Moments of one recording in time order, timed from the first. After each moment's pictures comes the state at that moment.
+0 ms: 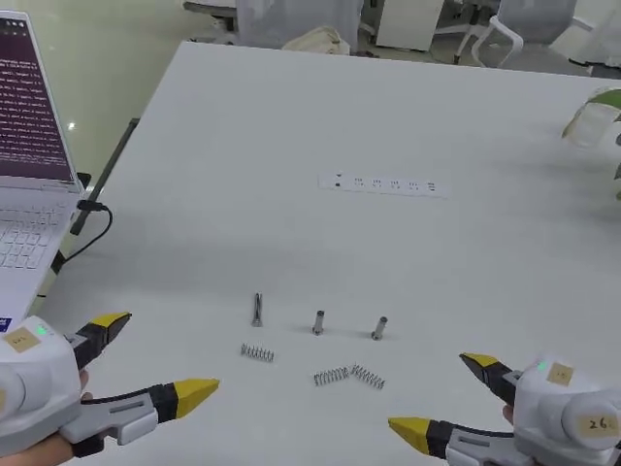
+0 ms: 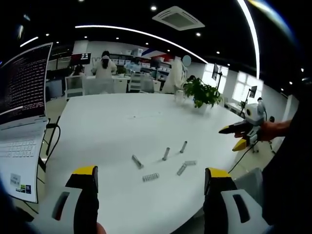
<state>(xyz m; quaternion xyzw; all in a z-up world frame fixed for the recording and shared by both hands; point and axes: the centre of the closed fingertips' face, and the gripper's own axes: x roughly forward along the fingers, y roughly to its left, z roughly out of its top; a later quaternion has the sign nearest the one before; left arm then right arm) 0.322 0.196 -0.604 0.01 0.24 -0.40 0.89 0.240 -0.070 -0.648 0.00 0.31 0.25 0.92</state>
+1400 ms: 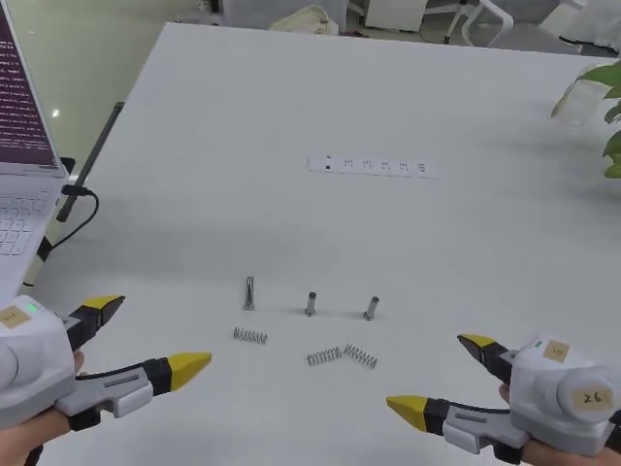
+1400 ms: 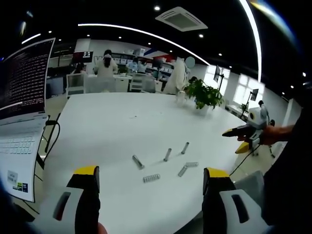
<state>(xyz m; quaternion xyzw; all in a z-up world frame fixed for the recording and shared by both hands) 0.329 0.196 -0.610 0.00 0.24 -0.39 0.89 0.235 -0.078 -0.651 0.00 0.31 0.23 0.92</state>
